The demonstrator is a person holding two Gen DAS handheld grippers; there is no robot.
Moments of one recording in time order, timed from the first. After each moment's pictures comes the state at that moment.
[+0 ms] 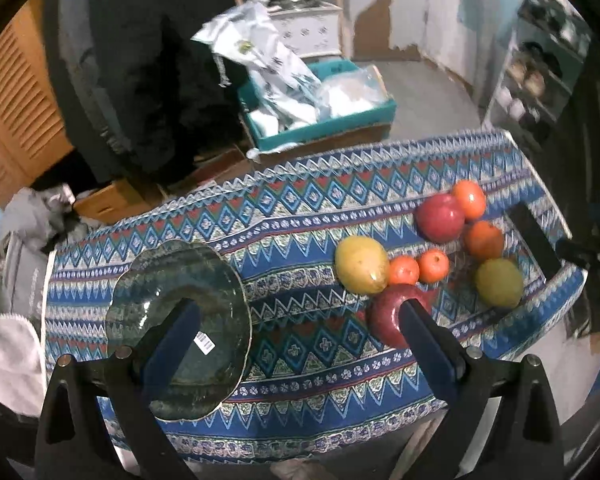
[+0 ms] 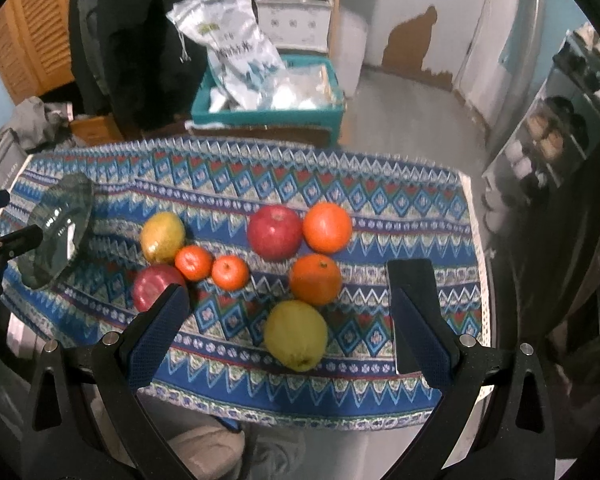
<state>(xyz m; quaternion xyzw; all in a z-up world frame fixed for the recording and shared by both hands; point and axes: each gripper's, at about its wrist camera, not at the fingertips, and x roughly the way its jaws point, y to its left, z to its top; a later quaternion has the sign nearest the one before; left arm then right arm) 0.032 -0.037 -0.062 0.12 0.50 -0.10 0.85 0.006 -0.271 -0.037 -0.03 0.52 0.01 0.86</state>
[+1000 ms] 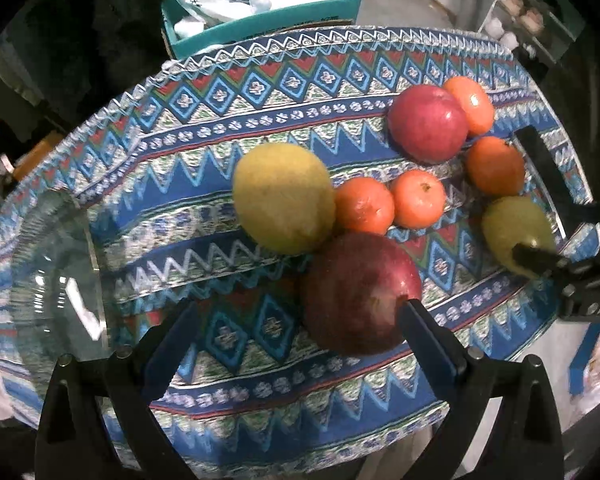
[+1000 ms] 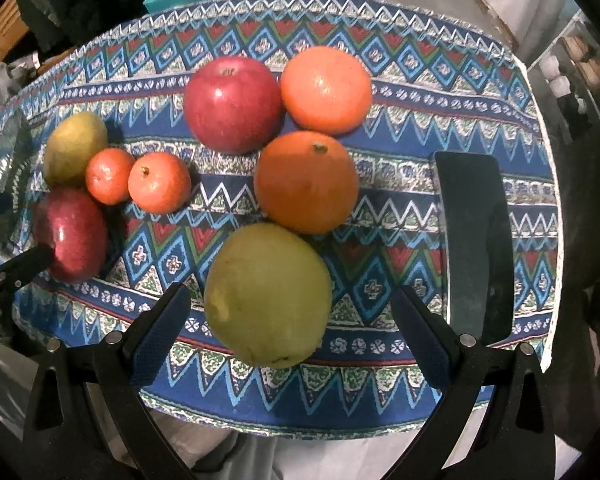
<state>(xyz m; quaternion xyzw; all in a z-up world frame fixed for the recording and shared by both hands) 0.060 -0.100 -0.188 0.11 0.62 -0.14 0.77 0.036 -0.304 -0.171 0.00 0.66 0.02 0.75</state>
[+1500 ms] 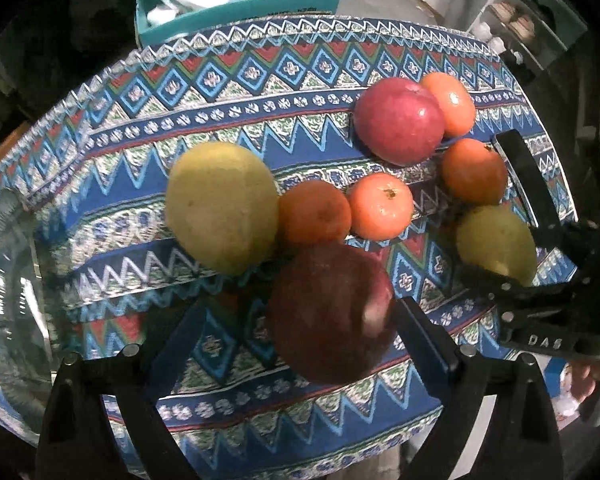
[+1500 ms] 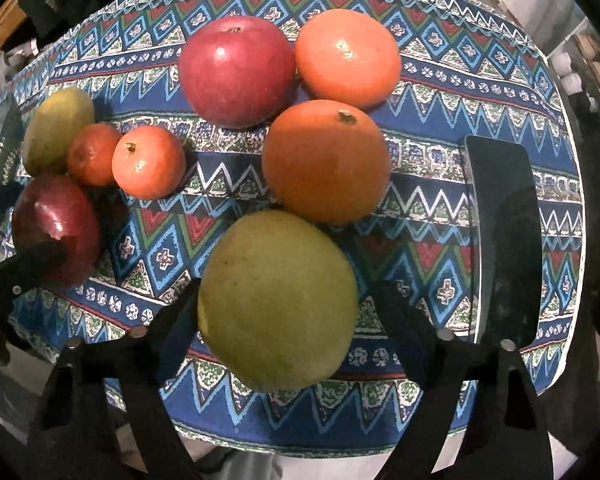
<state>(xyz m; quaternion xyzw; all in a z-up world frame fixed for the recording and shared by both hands) 0.066 -0.126 -0.207 0.07 0.63 -0.17 0.75 0.042 -0.299 -0.209 0.00 0.68 0.03 0.74</state>
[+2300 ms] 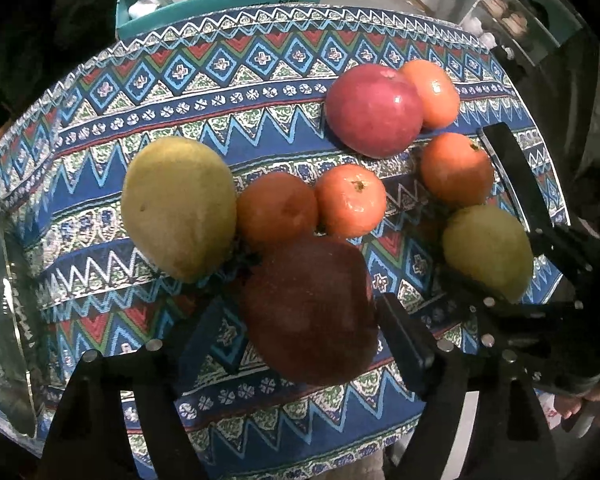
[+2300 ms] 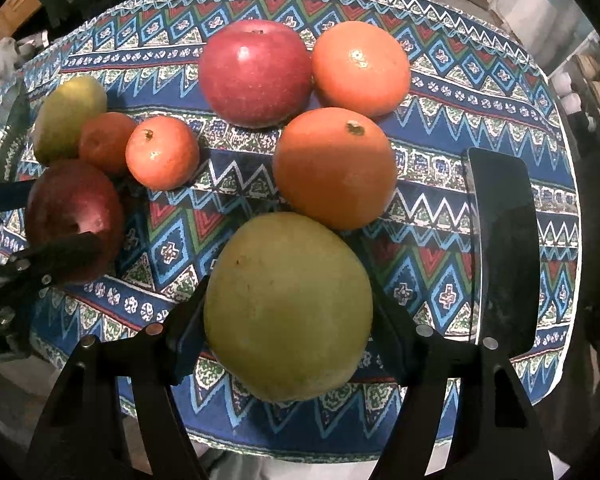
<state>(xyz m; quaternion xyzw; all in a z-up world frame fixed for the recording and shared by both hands) 0.070 -0.148 -0.220 0.06 0.64 -0.19 0.74 0.031 -0.270 -0.223 -0.03 0.65 0.03 0.76</state>
